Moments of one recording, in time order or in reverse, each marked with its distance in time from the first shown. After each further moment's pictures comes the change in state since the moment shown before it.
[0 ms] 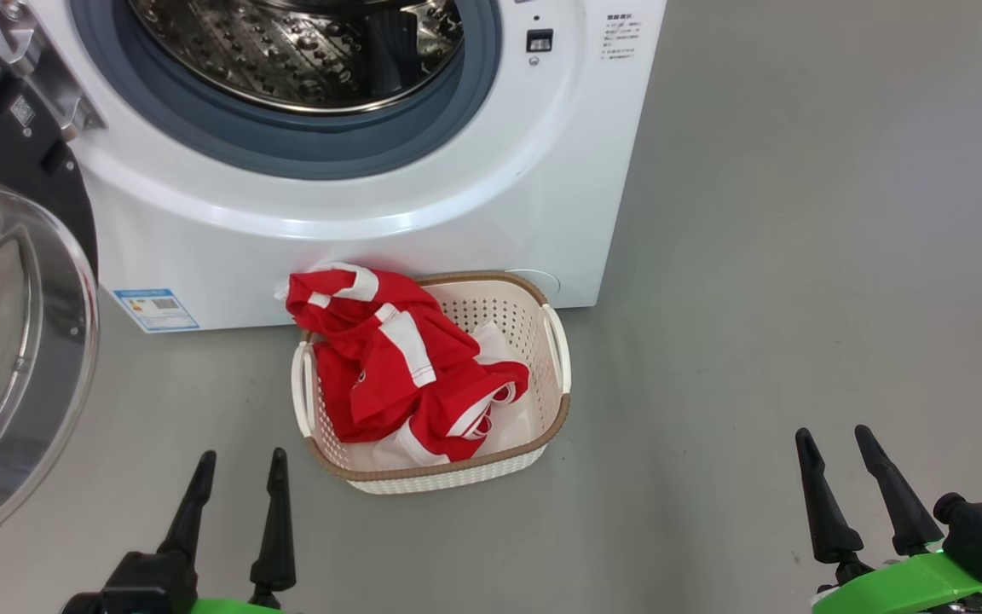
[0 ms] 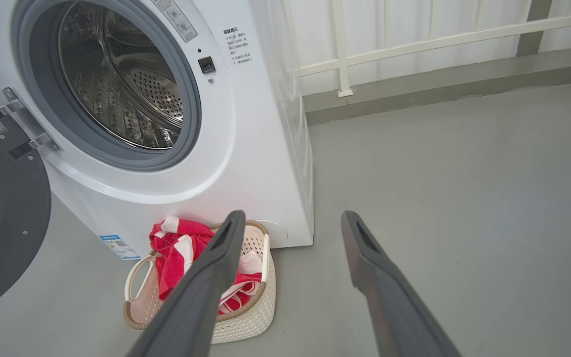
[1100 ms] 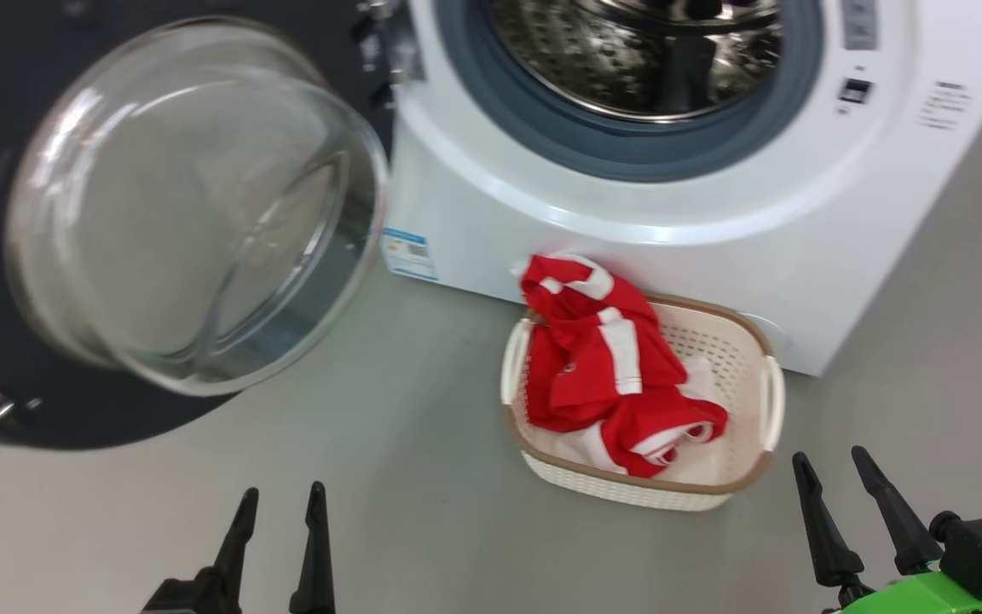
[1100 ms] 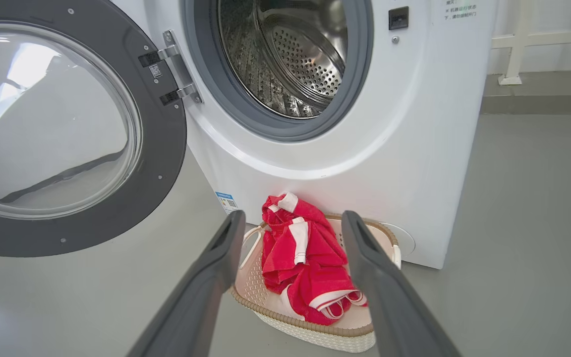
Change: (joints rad) left arm 0.044 0.001 -0.112 0.001 -0.119 0.079 0.000; right arm 0.031 -0.038 0.032 0.002 0.000 0.000 0.000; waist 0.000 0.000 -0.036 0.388
